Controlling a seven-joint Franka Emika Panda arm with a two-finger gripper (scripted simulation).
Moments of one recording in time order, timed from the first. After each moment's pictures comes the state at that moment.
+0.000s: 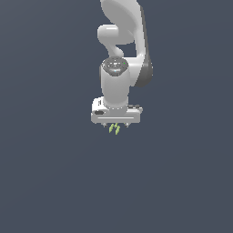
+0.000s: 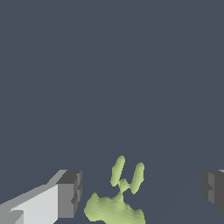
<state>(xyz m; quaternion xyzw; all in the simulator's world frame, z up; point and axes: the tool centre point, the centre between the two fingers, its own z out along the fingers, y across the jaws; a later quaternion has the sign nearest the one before) -0.001 -0.002 0.161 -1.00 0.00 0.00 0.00</state>
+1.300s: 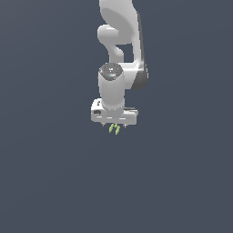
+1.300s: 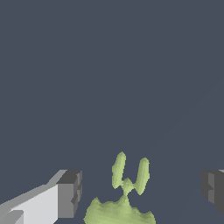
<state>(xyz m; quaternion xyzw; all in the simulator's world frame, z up) -0.020 -0.010 0.133 -1.00 0.06 0.00 0.01</state>
